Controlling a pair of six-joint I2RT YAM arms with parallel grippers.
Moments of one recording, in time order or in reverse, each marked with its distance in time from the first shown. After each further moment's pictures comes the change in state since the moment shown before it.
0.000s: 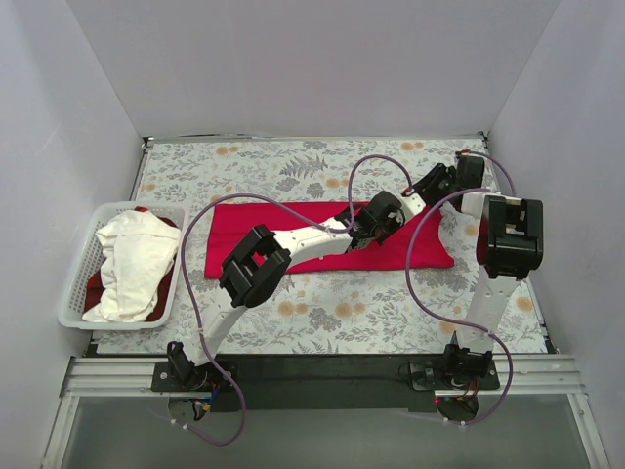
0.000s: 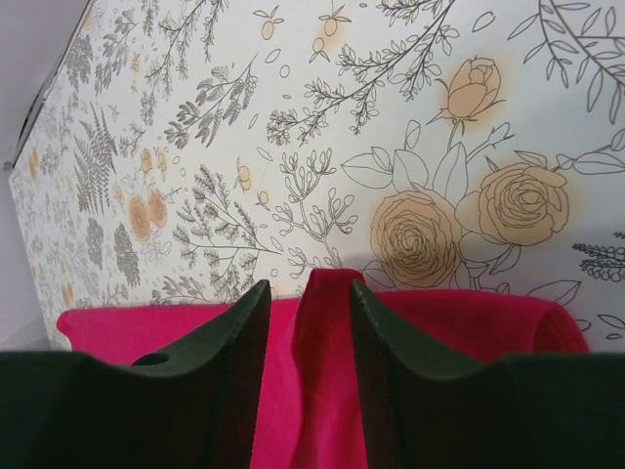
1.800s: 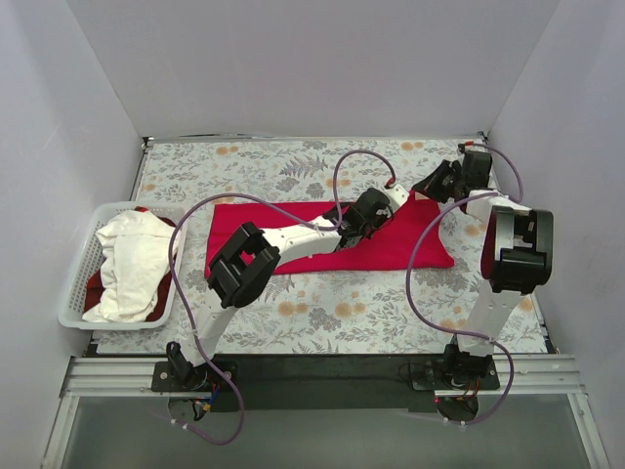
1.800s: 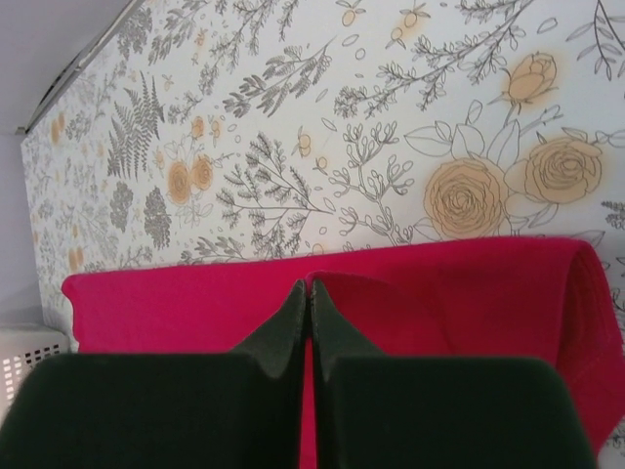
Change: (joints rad) left arm 0.034 -0.089 -0.122 0.055 -0.143 -0.050; right arm 0.004 -0.134 -0.048 -0.021 -0.031 -0.068
